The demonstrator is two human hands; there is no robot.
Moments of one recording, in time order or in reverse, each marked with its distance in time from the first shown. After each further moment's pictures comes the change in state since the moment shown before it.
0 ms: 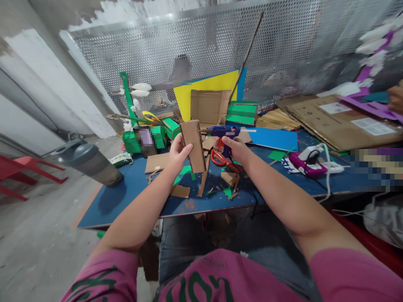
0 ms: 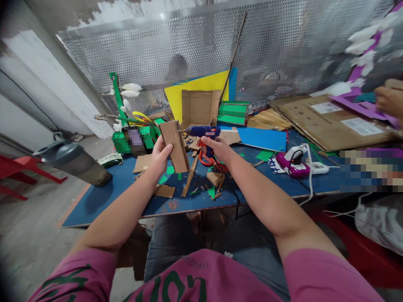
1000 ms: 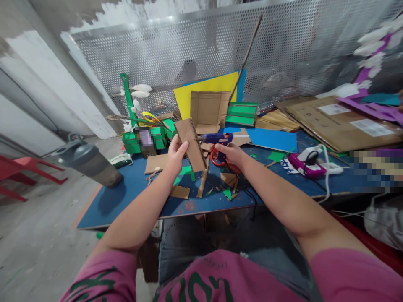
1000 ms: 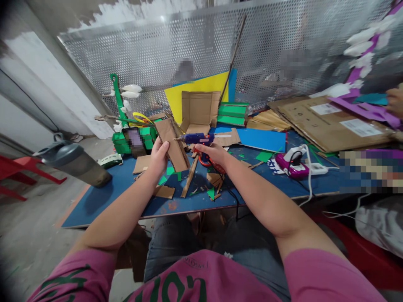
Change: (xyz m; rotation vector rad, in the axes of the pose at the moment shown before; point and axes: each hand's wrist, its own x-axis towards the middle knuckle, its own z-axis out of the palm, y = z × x) left_hand 0.000 -0.007 -0.001 -0.043 0.087 -0.065; right_hand -0.002 0.015 0.005 -0.155 -0.011 -0.002
